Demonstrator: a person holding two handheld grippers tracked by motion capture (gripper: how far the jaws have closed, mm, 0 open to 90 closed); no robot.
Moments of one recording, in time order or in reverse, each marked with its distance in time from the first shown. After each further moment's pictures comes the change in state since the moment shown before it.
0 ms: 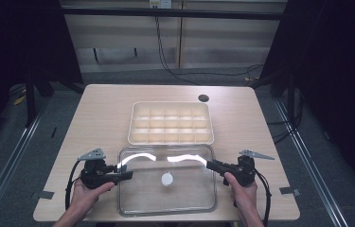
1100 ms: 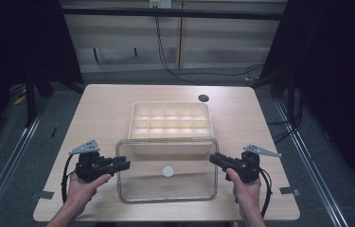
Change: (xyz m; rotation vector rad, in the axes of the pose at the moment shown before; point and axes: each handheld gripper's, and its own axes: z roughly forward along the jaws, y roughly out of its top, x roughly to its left) left arm -0.008 0.026 -0.015 -0.085 0.000 0.024; right arm 0.024 0.021 -0.015 -0.072 -0.062 -0.070
